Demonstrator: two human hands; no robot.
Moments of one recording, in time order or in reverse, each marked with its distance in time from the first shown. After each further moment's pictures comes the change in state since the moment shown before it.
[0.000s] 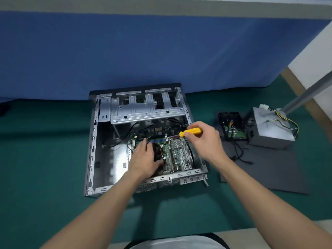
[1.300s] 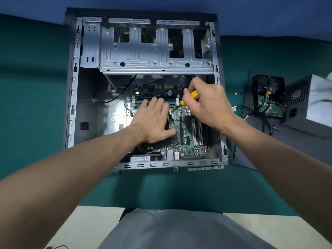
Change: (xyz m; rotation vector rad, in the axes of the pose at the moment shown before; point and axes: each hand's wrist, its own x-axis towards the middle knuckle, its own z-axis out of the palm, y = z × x) left_hand 0.072 -0.022 0.036 0.486 0.127 0.362; right_hand 0.072 0.024 0.061 -0.283 -0.153 -0.514
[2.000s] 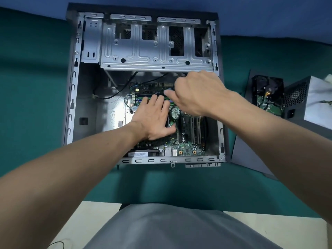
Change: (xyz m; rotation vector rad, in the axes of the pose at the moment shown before) left_hand 0.003 0.005 0.002 -0.012 -0.008 -0.028; right_hand 0.033 -0.036 -0.020 -0.442 -0.436 -0.102
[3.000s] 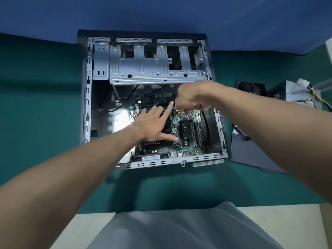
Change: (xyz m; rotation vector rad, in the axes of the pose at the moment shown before) left_hand -0.009 -0.027 -0.008 -0.155 -0.127 0.174; right_hand 0.025 -0.030 -0.037 0.233 -0.695 0.470
